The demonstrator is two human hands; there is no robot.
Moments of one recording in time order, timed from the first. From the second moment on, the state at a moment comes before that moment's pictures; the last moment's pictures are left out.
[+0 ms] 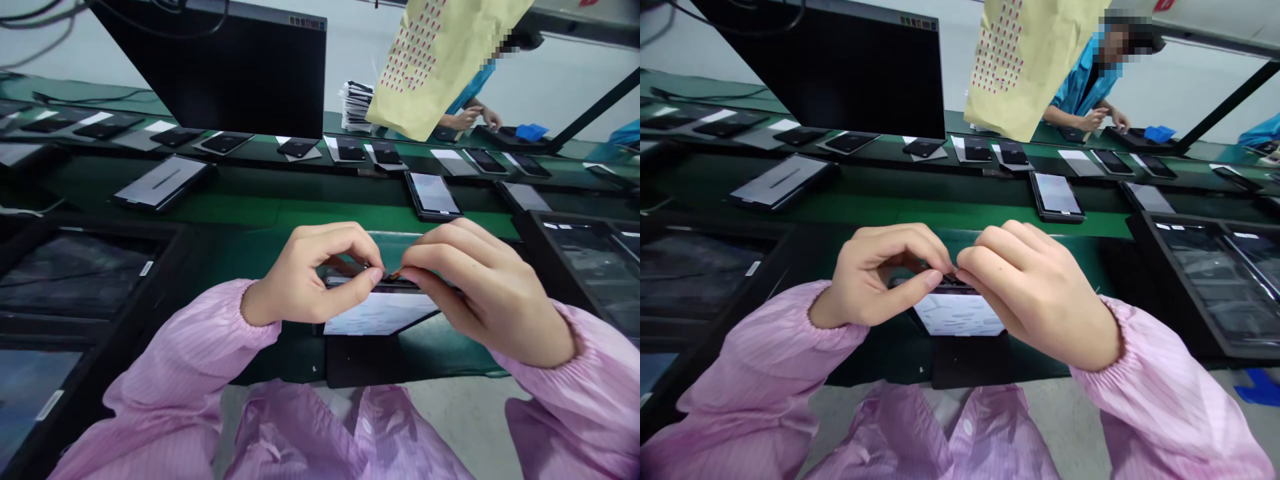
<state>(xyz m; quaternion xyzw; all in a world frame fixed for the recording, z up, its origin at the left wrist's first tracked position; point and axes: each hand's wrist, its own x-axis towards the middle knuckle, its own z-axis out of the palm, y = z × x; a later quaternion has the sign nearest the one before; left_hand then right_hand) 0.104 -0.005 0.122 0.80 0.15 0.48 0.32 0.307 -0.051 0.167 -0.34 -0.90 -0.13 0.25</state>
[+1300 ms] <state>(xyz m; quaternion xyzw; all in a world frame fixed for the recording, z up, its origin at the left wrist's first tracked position) 0.113 0.005 0.107 0.79 0.15 0.57 0.17 0.311 -0.024 0.181 -0.33 -0.93 0.04 0.14</state>
